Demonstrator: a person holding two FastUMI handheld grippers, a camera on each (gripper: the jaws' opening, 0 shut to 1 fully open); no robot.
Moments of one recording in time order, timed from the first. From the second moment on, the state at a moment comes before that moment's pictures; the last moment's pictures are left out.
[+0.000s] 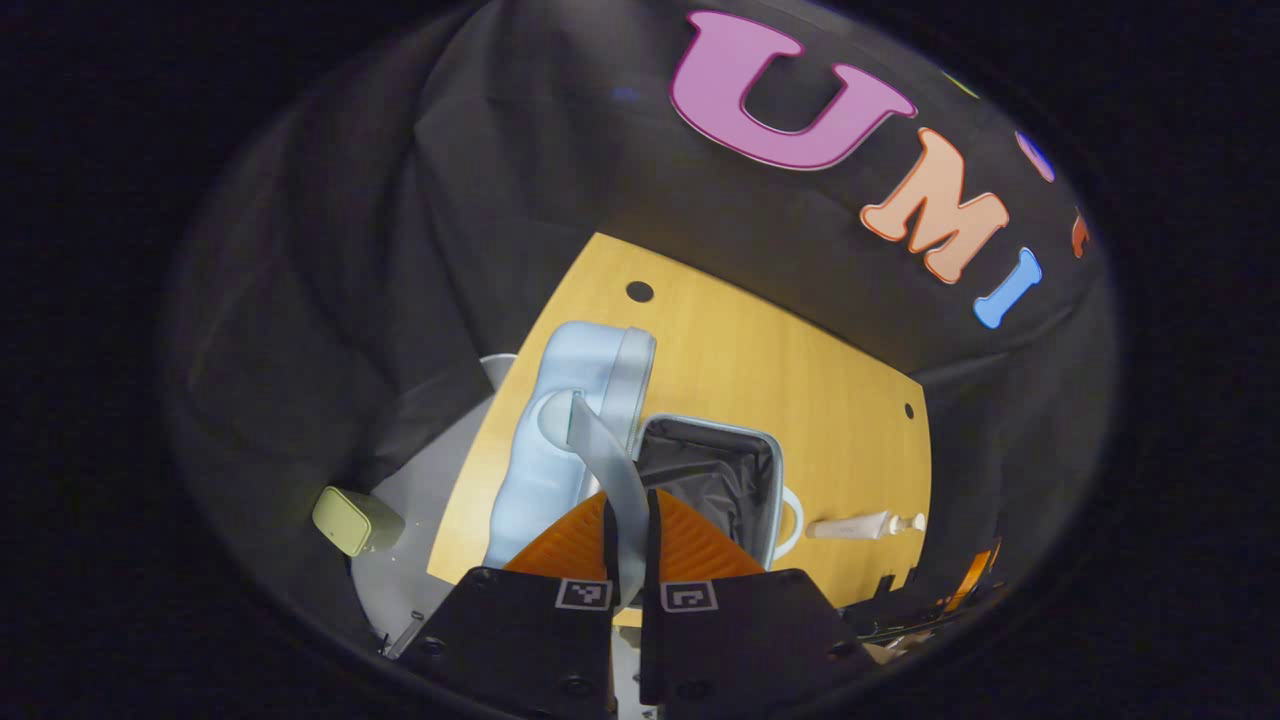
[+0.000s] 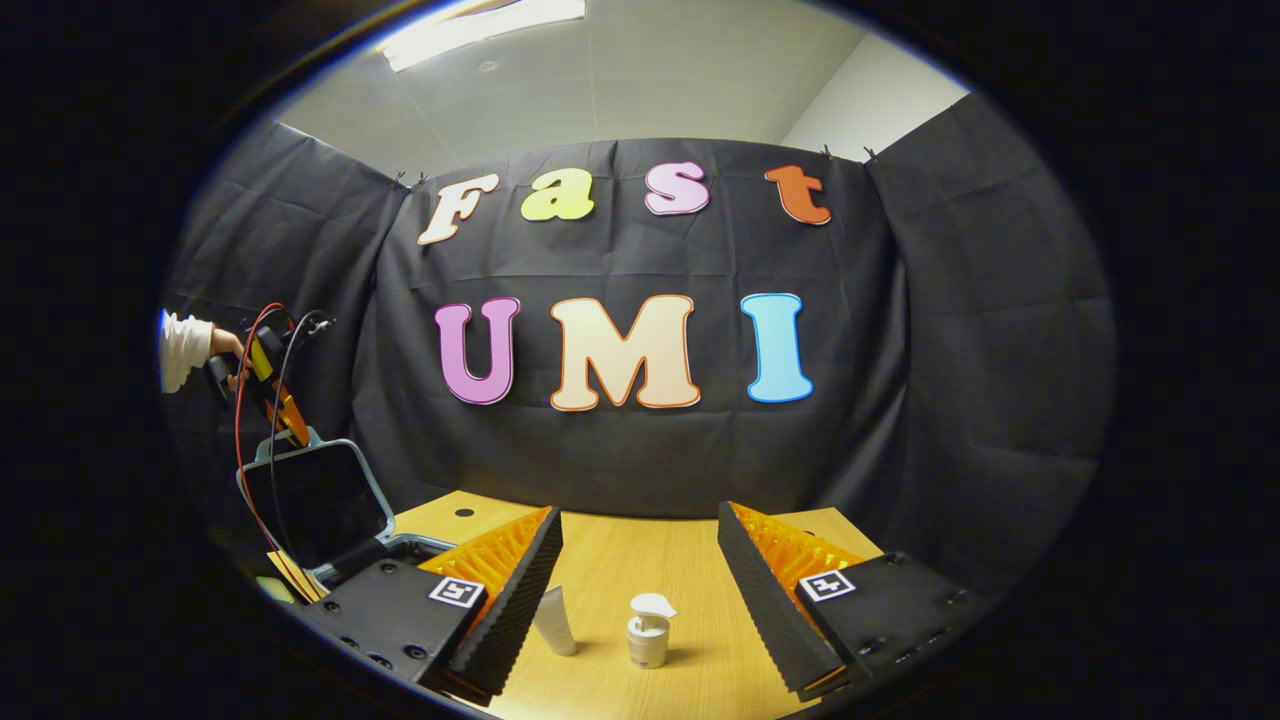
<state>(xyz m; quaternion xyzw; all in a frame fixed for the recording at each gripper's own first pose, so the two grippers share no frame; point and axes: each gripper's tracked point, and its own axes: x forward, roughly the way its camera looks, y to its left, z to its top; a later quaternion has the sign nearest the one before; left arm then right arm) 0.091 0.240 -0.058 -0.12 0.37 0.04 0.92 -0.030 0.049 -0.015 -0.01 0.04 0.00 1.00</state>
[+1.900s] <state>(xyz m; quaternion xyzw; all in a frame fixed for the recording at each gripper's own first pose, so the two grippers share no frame) 0.046 0.330 -0.150 -0.06 0.22 0.11 0.97 -0.024 0.067 -0.054 0.02 0.08 0.00 1.00</state>
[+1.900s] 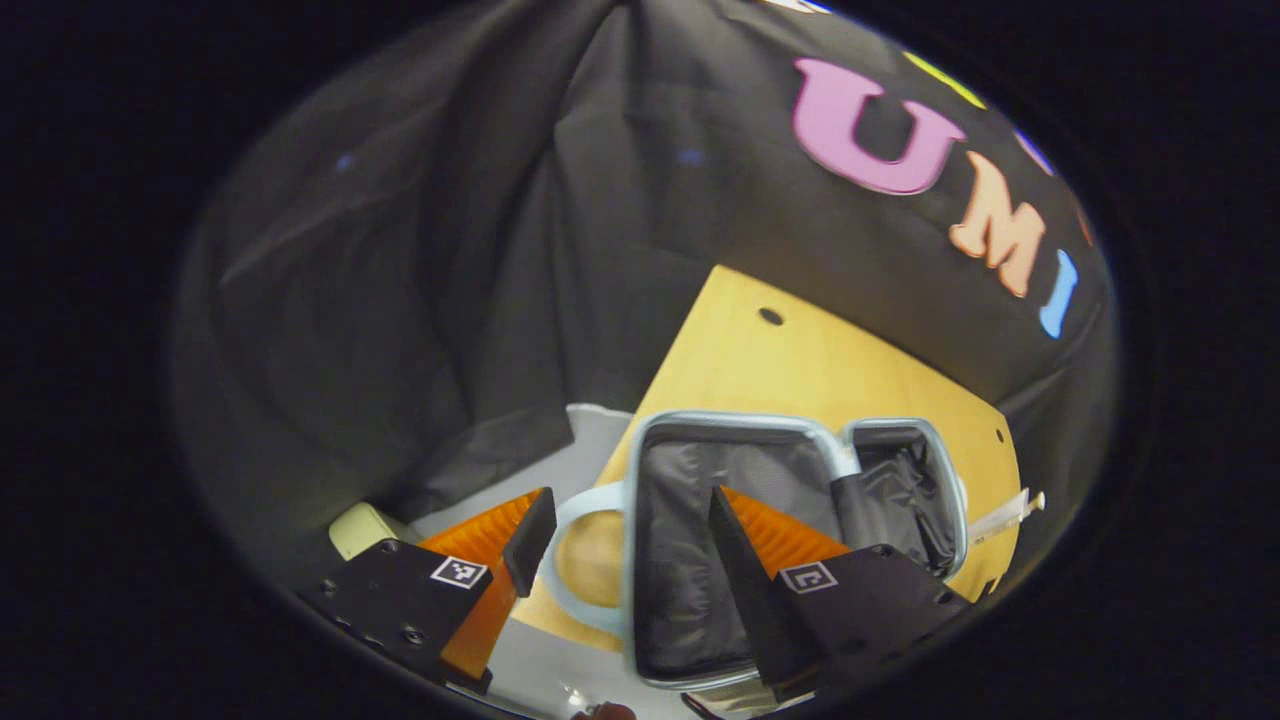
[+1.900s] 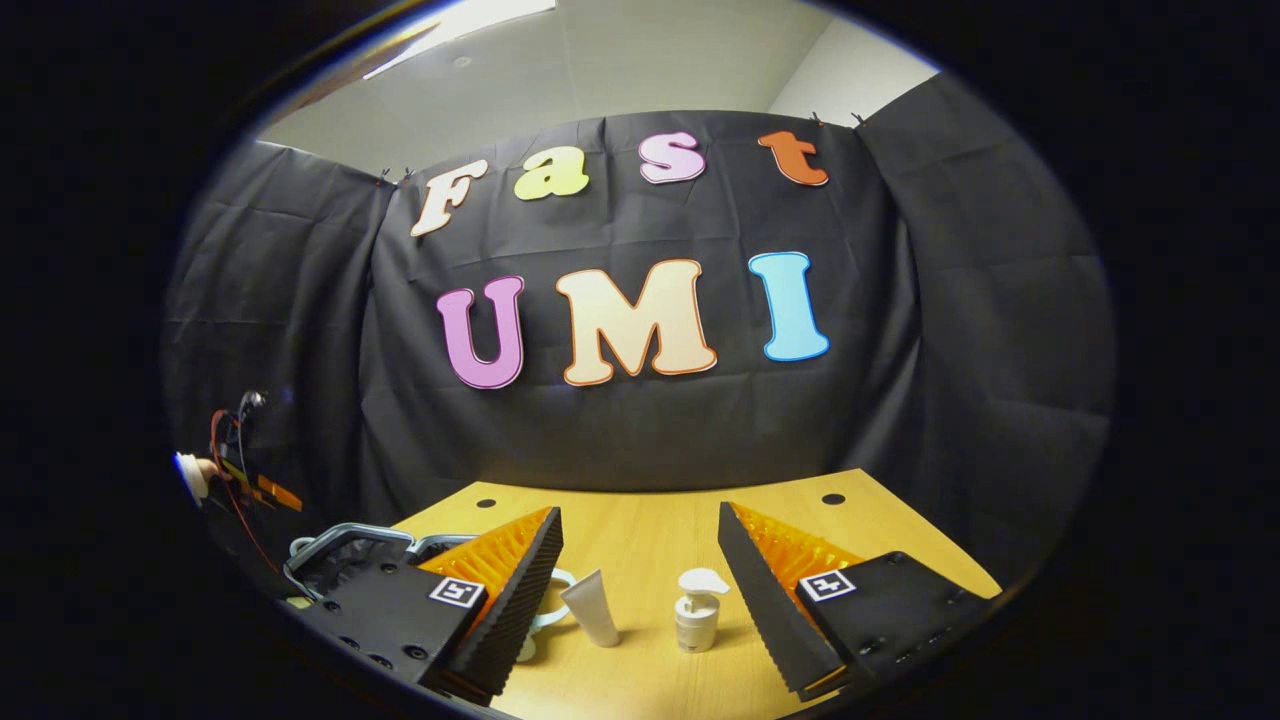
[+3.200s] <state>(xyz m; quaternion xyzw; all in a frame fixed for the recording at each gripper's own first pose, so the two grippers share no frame) 0.146 -0.195 -0.269 -0.07 0.11 -0.14 0.98 0.013 0.014 -0.274 0.01 0.21 0.11 0.97</state>
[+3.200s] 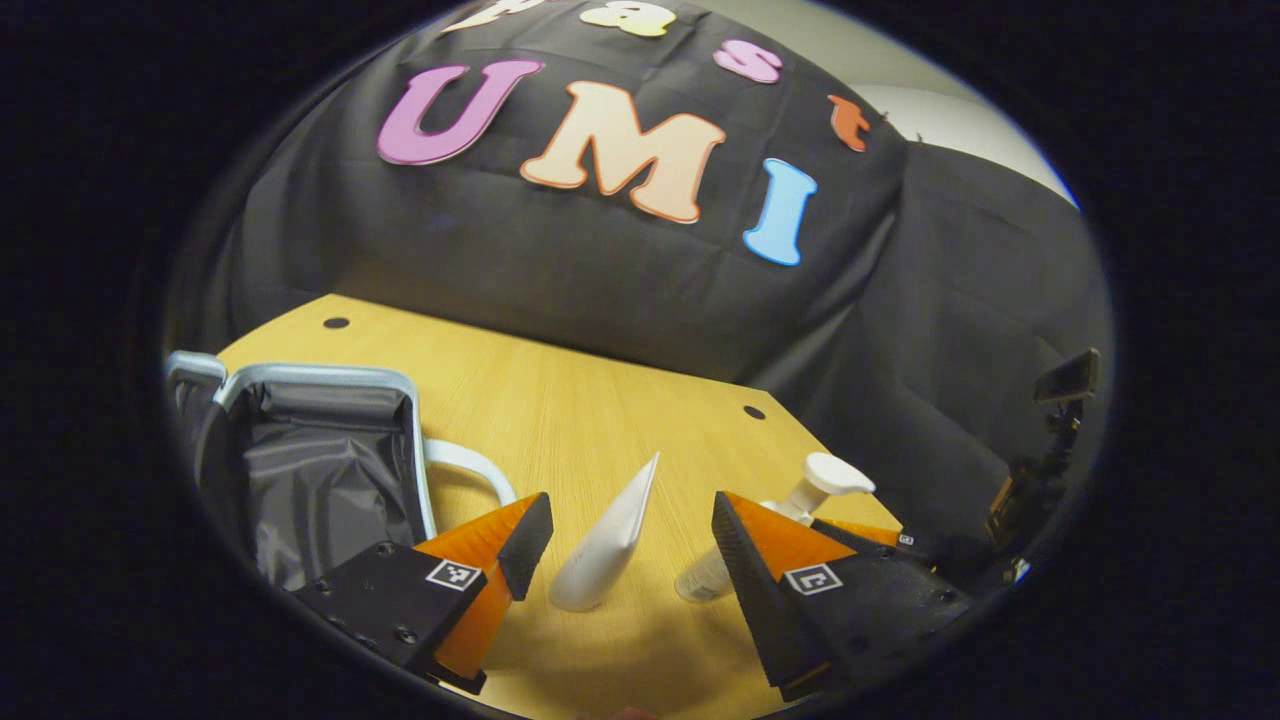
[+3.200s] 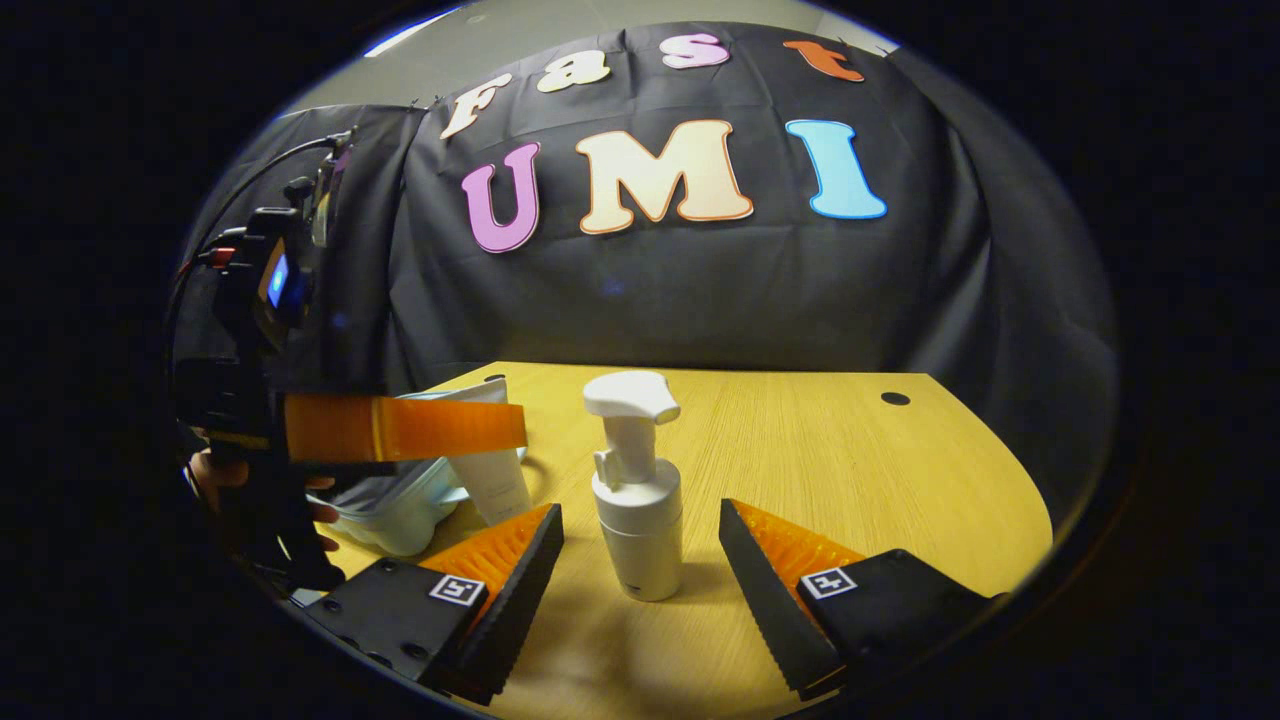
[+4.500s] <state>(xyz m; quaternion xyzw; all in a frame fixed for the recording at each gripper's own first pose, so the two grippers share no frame) 0.118 -0.142 -0.221 -0.07 0.11 -0.06 0.99 0.046 0.021 -0.314 -0.01 0.25 0.14 0.96</state>
